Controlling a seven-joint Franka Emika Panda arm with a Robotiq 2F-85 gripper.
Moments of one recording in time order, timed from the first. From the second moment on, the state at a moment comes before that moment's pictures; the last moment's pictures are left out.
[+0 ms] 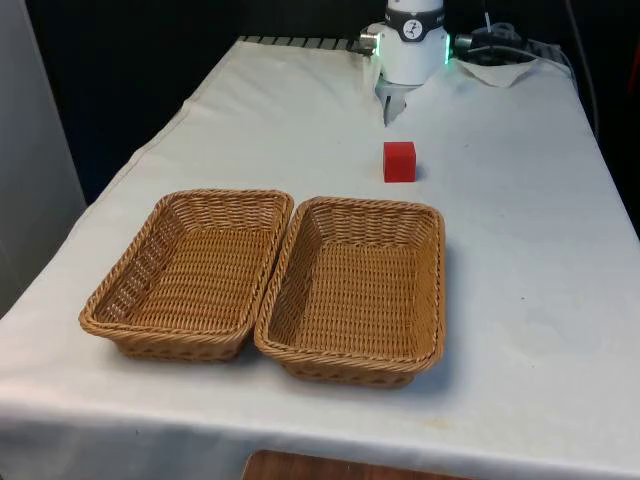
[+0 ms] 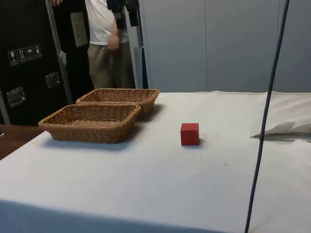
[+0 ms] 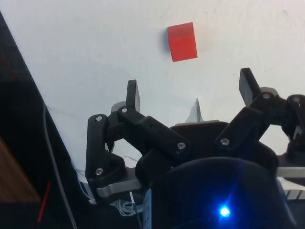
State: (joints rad) arm 0.33 0.04 -0.35 -1.88 0.04 1.85 -0.06
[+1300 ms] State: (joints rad) arm 0.33 -0.28 -0.35 -2.27 -0.04 2.00 -0.07
